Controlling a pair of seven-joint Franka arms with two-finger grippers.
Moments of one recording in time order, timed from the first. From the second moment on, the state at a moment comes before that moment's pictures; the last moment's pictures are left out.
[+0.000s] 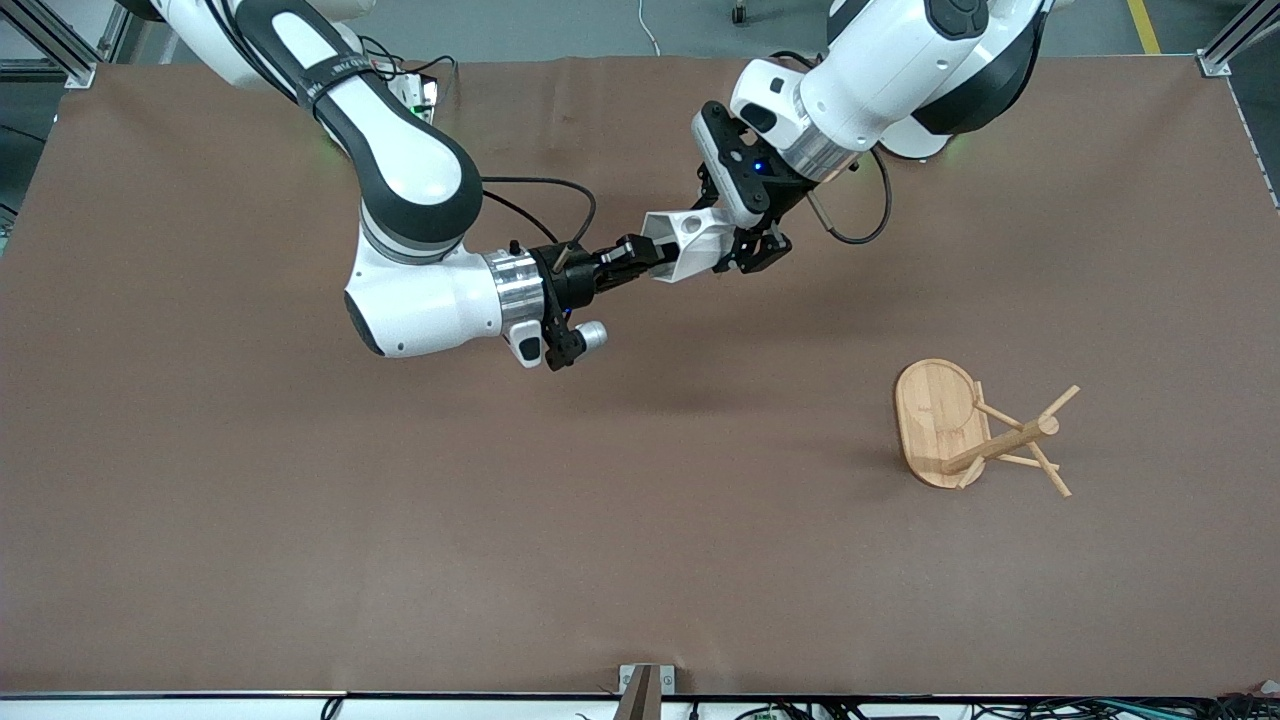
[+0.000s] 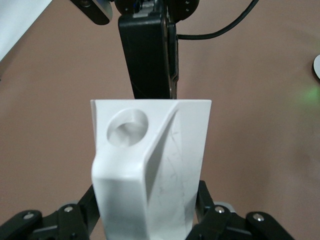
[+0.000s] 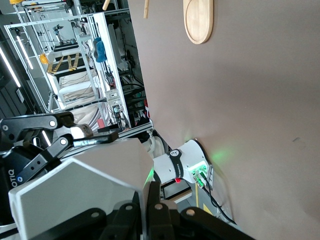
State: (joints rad) left arm -0.05 -0.03 -0.61 -1.95 -0.46 2.25 0.74; right arm 0.10 0.50 0.55 -1.59 1.07 1.94 -0.07
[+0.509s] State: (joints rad) left arm -0.05 -0.02 -0.62 -1.95 -0.46 2.26 0.75; right arm 0.08 0.50 0.55 -1.53 0.87 1.85 -0.06
